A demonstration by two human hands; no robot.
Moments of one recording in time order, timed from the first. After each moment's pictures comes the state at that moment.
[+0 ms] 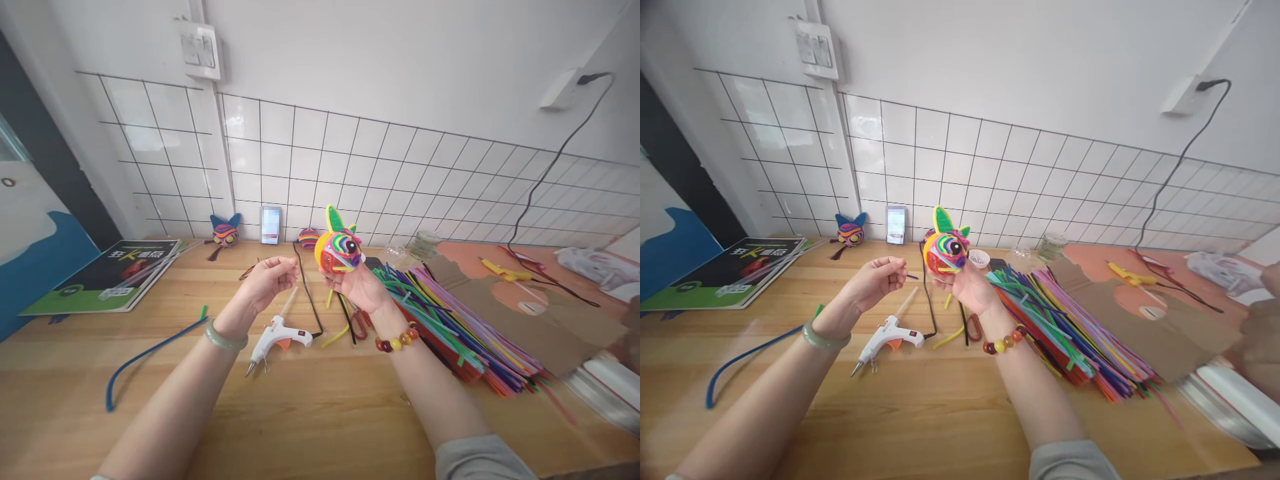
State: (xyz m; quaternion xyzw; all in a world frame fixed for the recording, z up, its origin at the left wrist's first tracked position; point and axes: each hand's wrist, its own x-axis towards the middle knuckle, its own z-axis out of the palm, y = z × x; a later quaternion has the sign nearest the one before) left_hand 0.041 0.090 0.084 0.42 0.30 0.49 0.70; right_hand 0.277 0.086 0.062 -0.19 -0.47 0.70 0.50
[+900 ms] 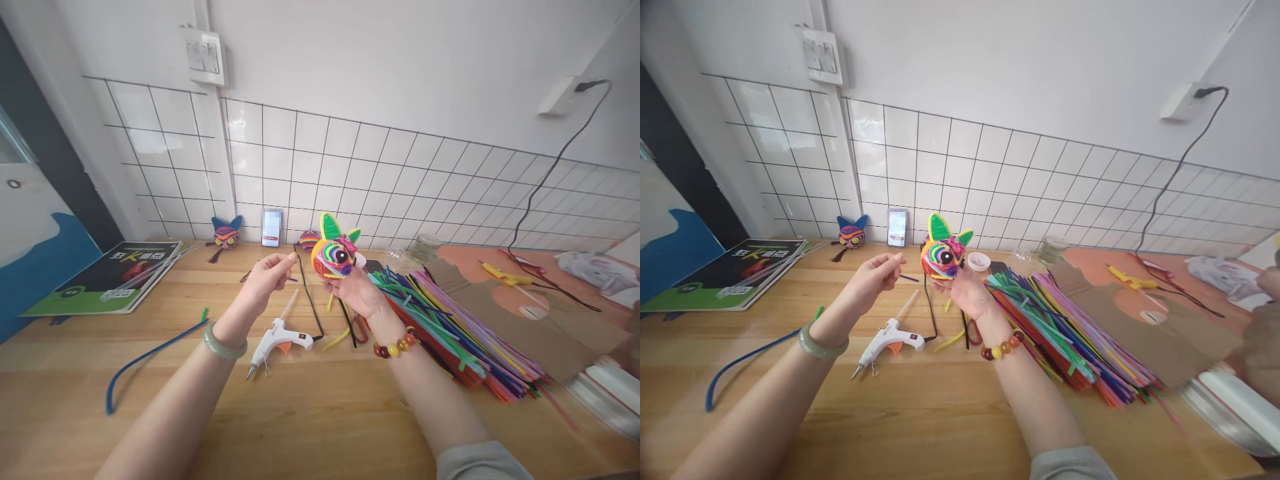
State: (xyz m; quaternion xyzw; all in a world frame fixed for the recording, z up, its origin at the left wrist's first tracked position) left_hand 0.042 0.082 0.094 0.52 0.37 0.52 0.57; right_hand 0.270 0.089 0.057 -0.20 -0.44 0.70 0.52
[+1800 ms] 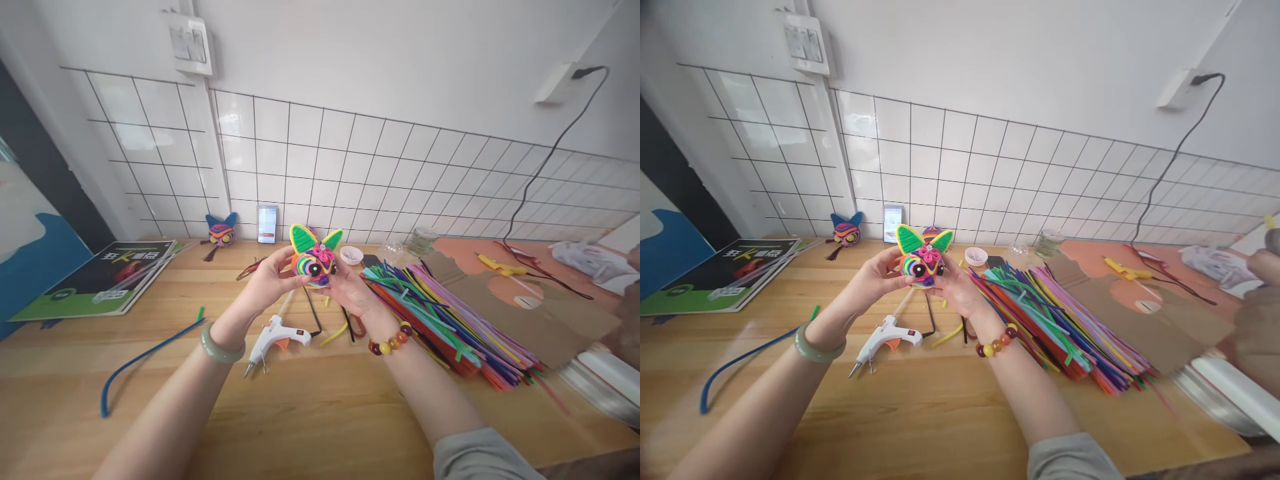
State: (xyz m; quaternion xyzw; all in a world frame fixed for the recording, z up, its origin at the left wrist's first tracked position) left_hand 0.050 0.075 0.097 0.65 0.23 0.49 0.54; right_hand 0.256 0.078 0.056 -0.23 -0.50 0.66 0.50
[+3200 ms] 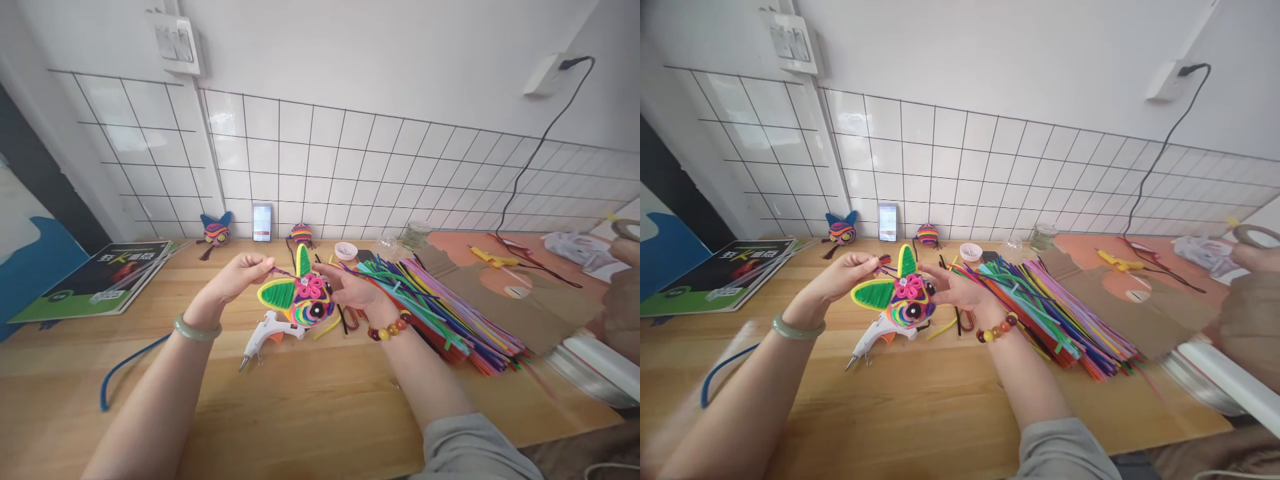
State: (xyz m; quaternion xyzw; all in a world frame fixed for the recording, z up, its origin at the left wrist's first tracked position) left_hand 0.009 0.090 0.096 0.65 0.33 0.40 0.55; right_hand 0.278 0.068 0.065 -0.17 -0.61 0.70 0.34
